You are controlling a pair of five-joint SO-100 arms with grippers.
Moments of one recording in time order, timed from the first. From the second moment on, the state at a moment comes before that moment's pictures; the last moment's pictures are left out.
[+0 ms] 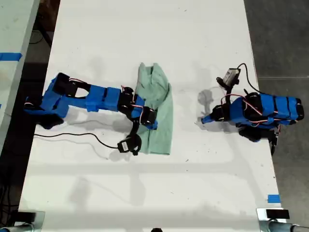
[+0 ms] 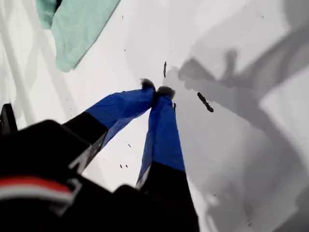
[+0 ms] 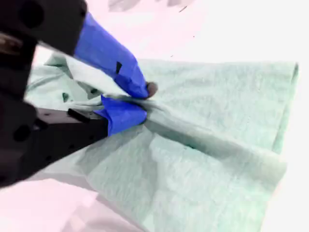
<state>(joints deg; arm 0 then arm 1) -1.4 61.0 56.2 66.1 4.4 4.9 200.2 175.3 73.8 -13.2</state>
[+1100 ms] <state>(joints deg) -5.7 200.0 181.9 48.4 -3.2 4.9 200.2 175.3 73.8 -13.2</state>
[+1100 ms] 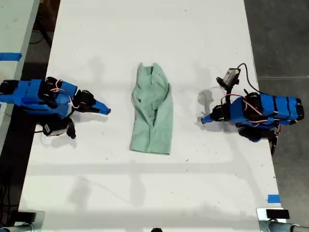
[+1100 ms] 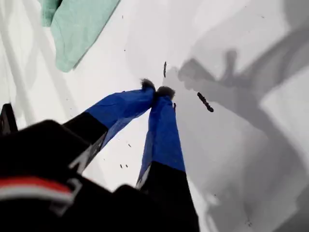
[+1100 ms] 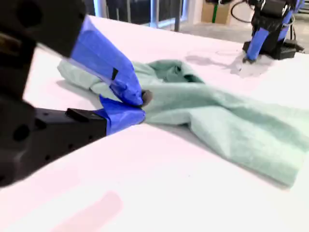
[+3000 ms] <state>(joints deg) -6.8 206.1 184.8 54.4 -3.4 4.5 200.2 175.3 73.8 -13.2</state>
